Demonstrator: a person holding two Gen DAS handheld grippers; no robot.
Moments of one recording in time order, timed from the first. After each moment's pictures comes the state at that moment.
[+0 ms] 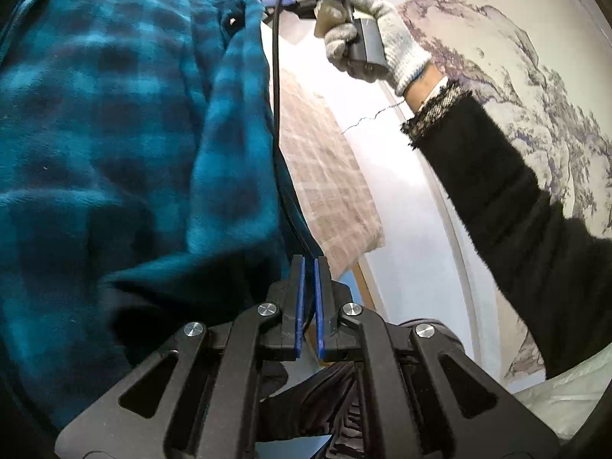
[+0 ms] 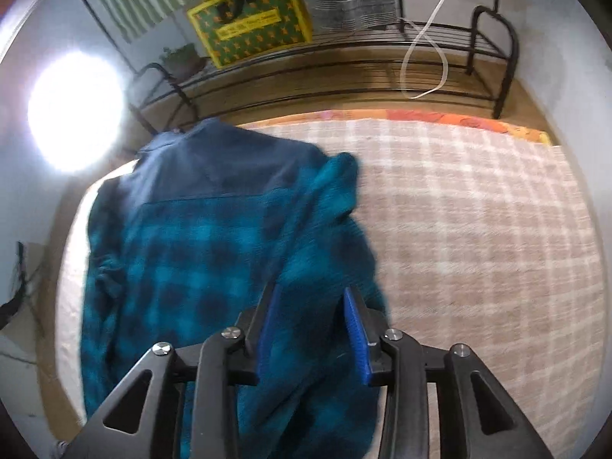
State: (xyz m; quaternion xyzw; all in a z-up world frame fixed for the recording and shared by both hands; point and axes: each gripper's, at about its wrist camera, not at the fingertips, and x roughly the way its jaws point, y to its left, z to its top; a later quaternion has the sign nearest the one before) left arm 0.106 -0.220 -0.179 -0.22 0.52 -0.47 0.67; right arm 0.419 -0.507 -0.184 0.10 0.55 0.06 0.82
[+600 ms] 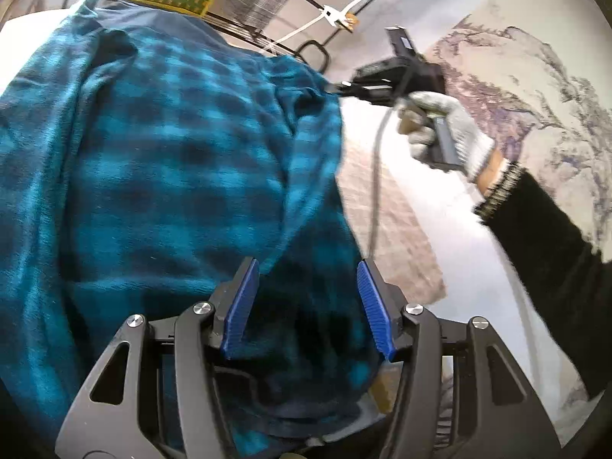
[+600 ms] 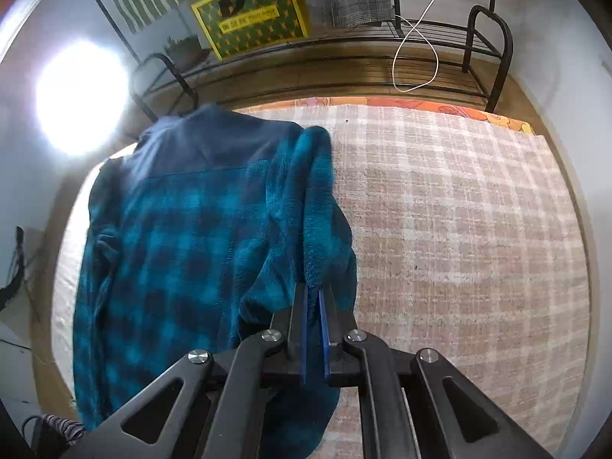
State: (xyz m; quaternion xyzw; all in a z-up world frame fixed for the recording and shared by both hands) left arm 0.138 -0.188 -0.165 -0.18 0.46 -0.36 0.79; right arm 0.384 -0.539 -0.176 0.08 0.56 0.06 0.82
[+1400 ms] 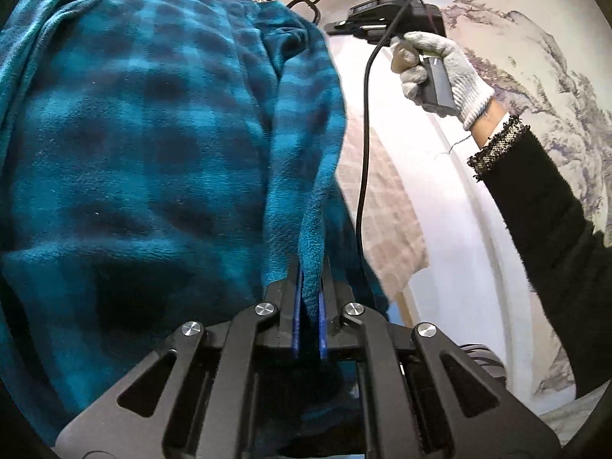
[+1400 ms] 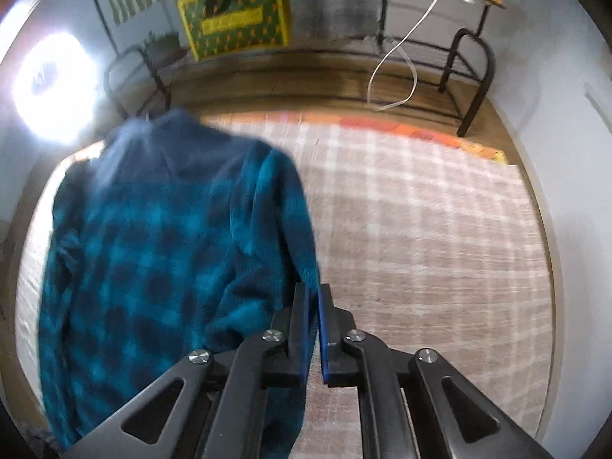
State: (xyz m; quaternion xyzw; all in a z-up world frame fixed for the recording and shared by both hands) left arm 0.141 -0.211 -0.193 -0.20 0.52 -0.42 0.72; right arm 0.407 -0.537 -0.160 0.03 0.54 0.00 0.84
